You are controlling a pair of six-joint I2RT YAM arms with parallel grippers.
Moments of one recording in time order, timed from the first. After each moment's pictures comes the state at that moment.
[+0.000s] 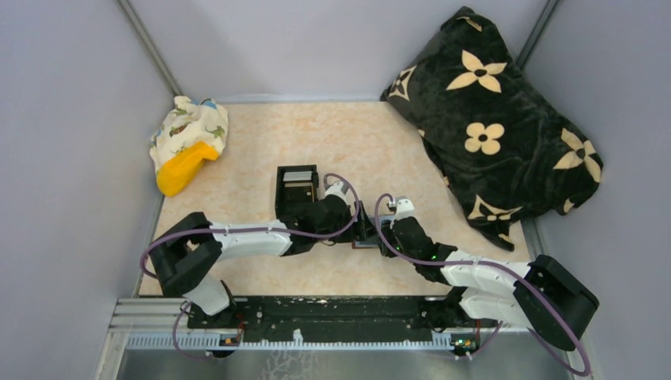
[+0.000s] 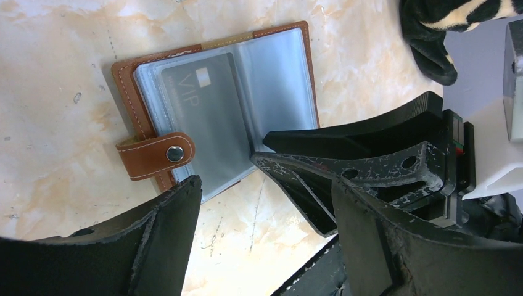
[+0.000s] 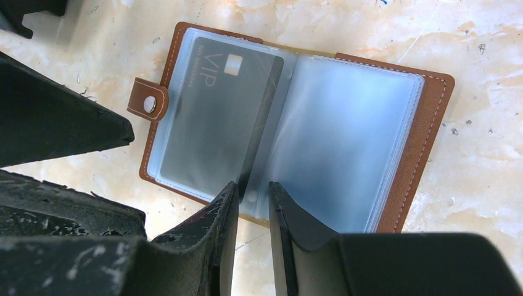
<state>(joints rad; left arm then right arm) -1.04 1.59 0.79 0.21 -0.10 -0.97 0.82 1.08 0.24 0.20 0.21 0.49</state>
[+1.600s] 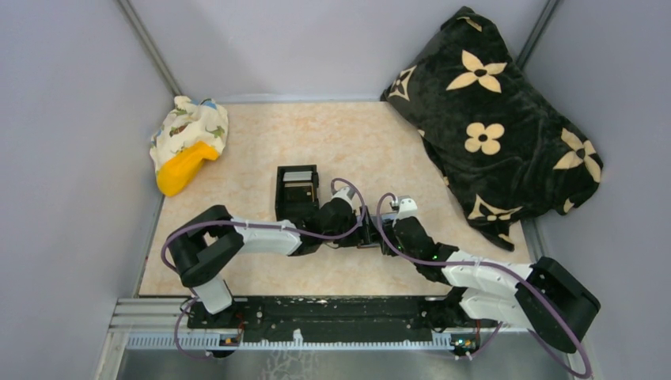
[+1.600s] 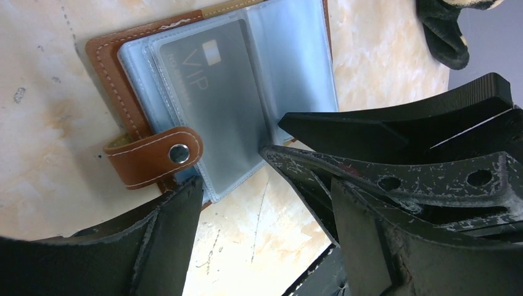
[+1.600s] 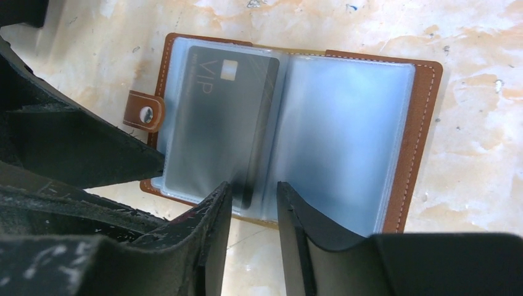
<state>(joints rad) -1.04 1.72 0.79 0.32 -0.01 -1.01 0.81 1.08 0.24 0.20 0.25 0.50</state>
